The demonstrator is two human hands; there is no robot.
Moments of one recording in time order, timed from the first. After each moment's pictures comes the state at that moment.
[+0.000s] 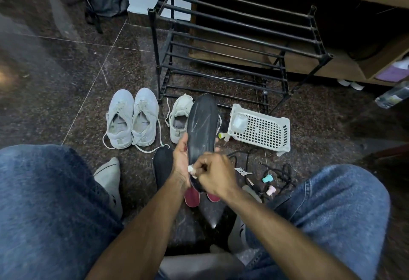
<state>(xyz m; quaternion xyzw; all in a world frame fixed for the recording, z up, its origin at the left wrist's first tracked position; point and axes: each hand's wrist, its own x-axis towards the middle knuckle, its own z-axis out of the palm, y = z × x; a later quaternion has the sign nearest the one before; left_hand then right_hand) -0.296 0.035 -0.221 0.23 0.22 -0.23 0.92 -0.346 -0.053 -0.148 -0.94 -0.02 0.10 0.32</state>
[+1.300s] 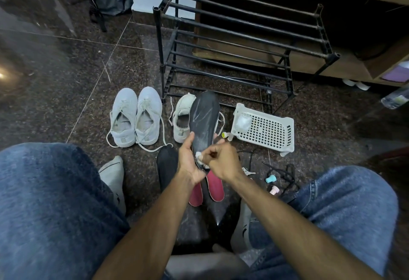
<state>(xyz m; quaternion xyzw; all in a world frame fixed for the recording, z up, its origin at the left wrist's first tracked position) -0.295 0.033 -0.206 0.22 0.27 -0.25 0.91 -0.312 -0.062 -0.178 -0.90 0.07 0.11 0.41</state>
